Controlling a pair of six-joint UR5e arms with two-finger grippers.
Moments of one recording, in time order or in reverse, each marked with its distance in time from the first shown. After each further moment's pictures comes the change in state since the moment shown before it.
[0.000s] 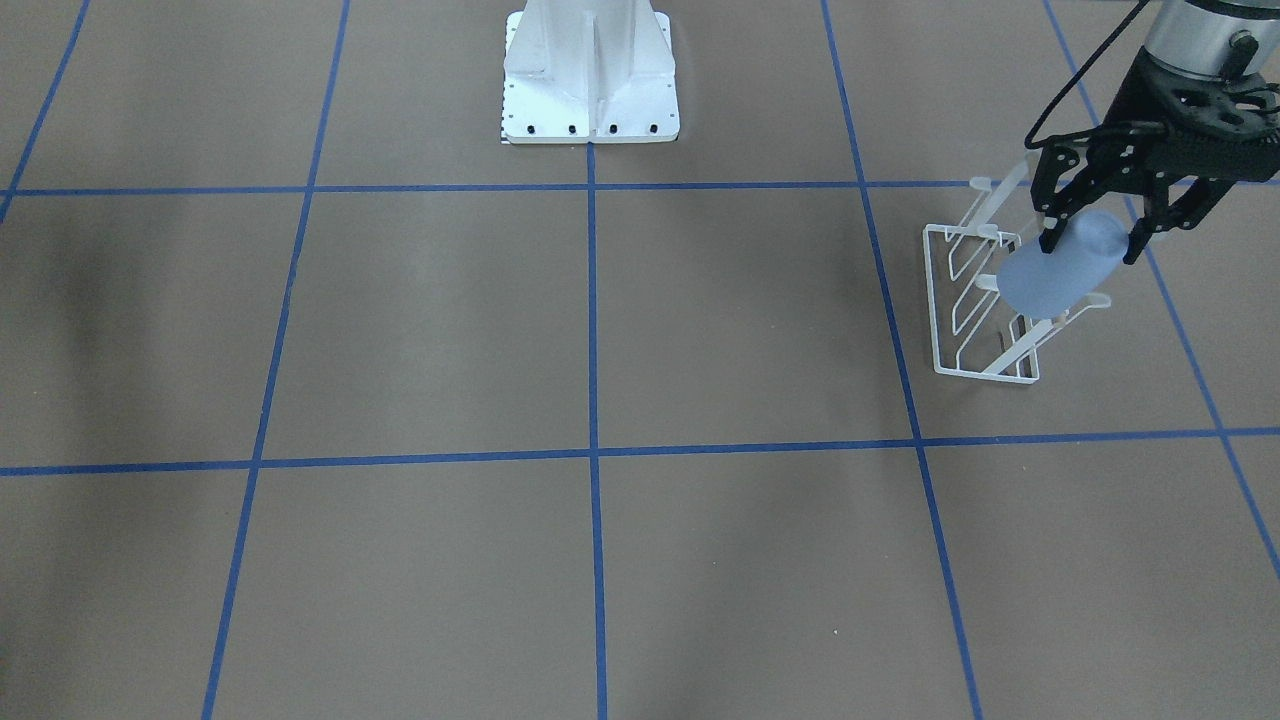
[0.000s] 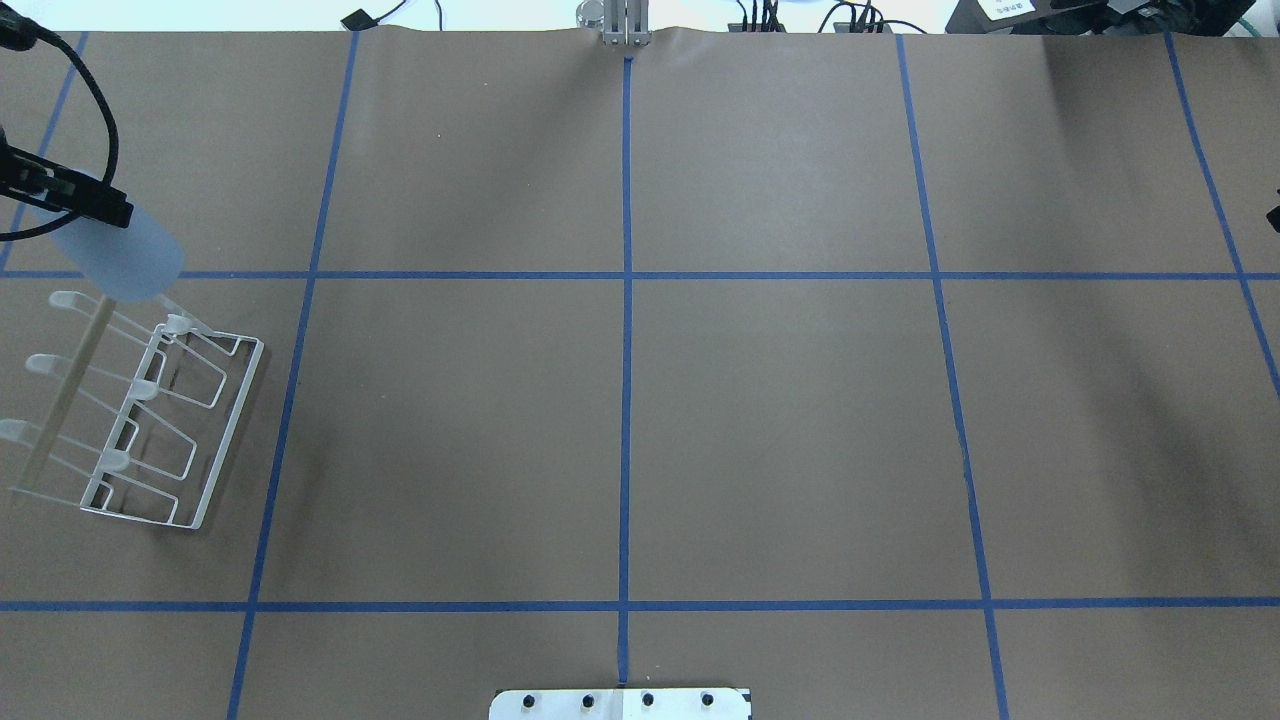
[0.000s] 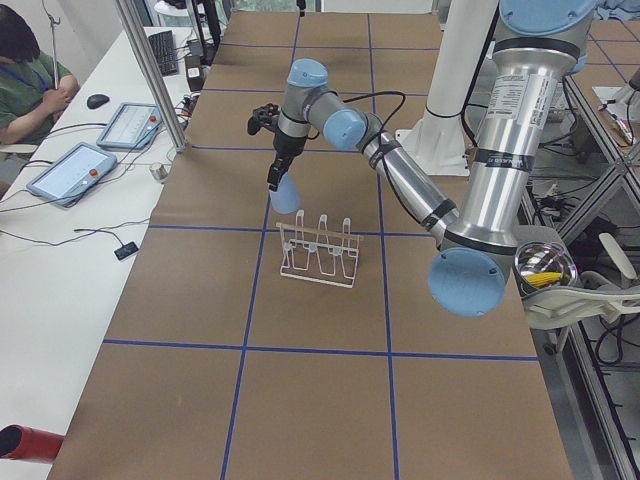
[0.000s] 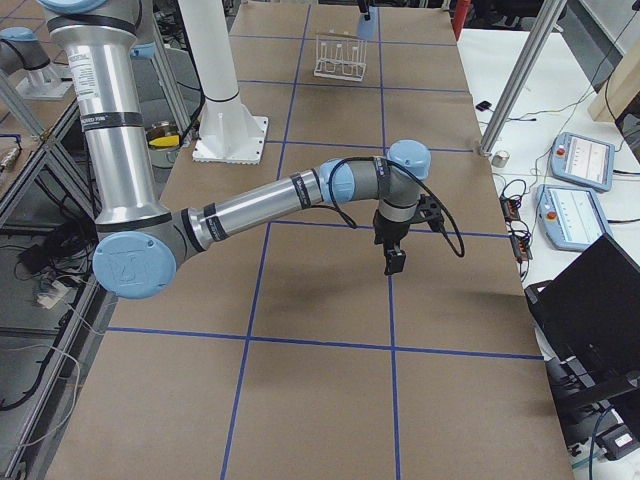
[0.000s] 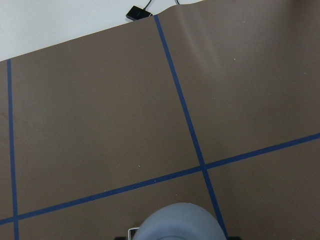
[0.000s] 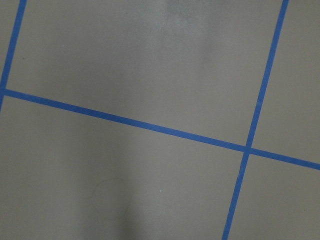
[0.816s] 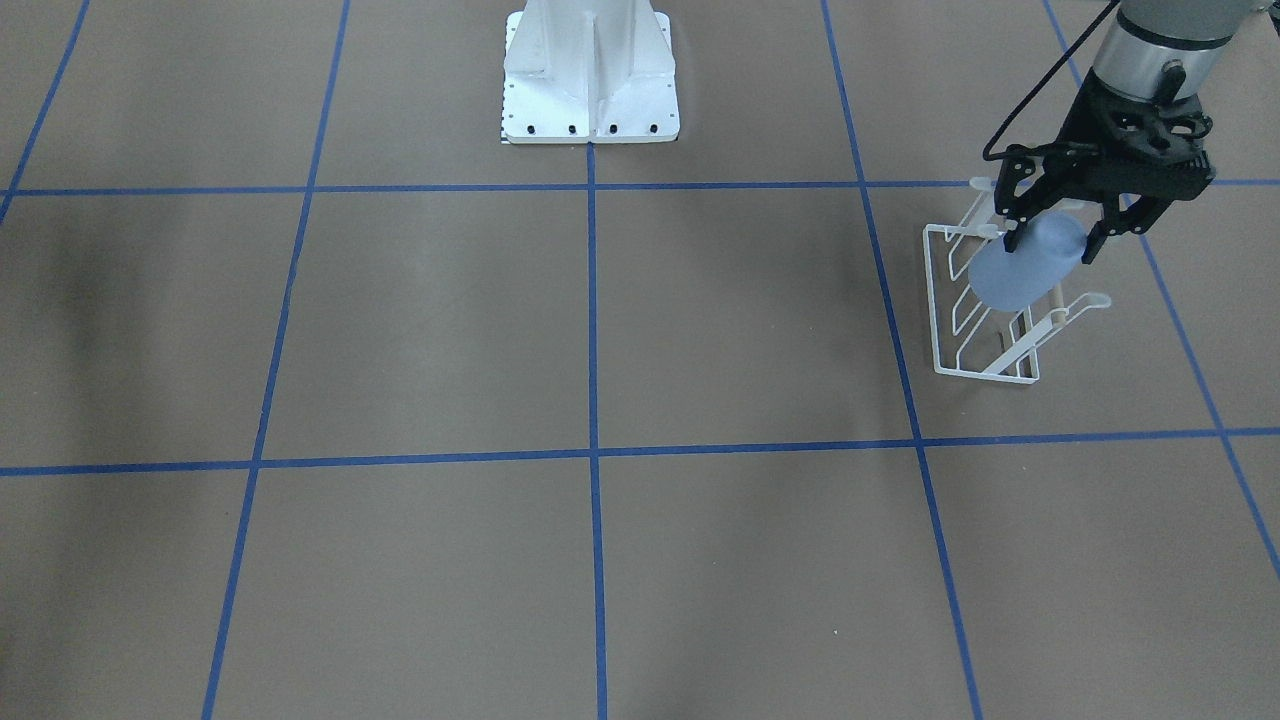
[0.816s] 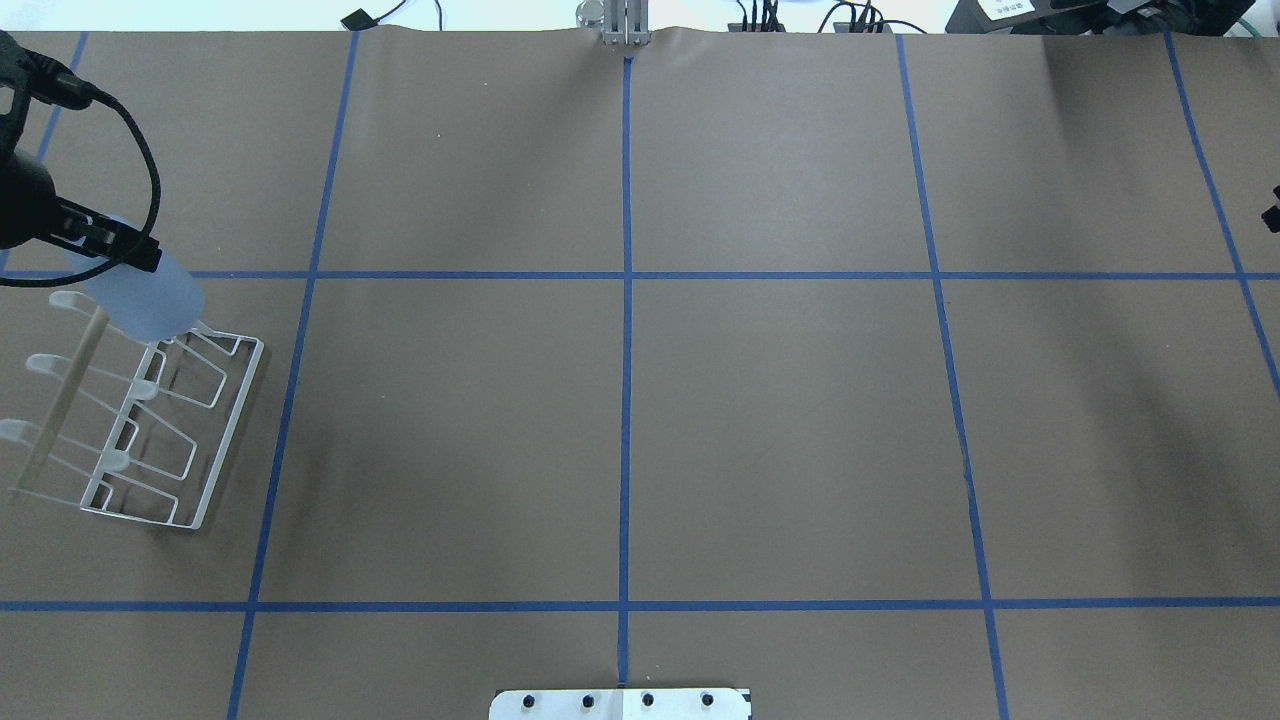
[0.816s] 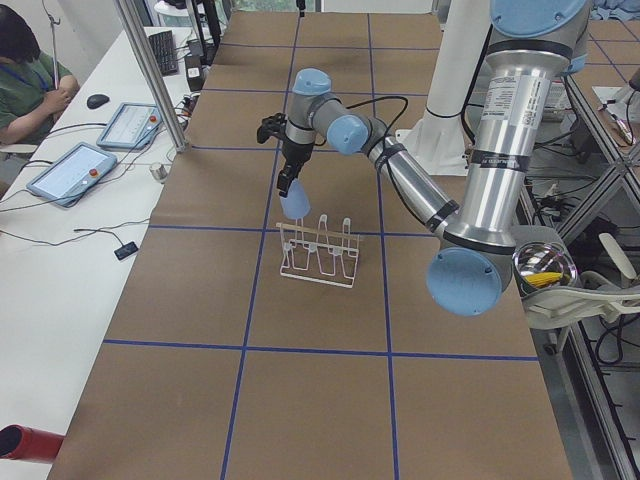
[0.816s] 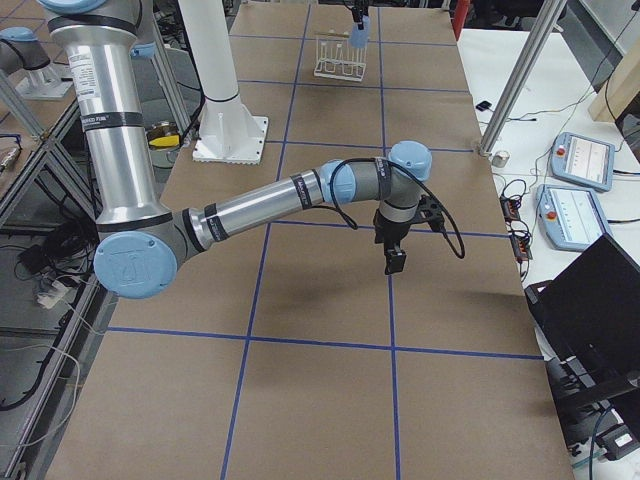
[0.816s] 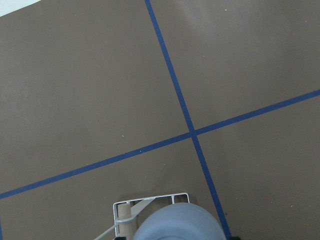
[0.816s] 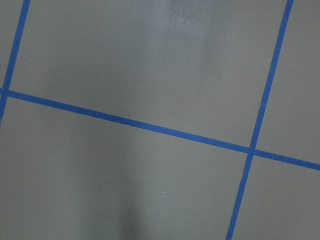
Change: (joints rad) left arm 0.068 0.020 0.001 0.007 0.019 -0.010; right arm 0.000 0.002 -0.005 0.000 0.020 0.000
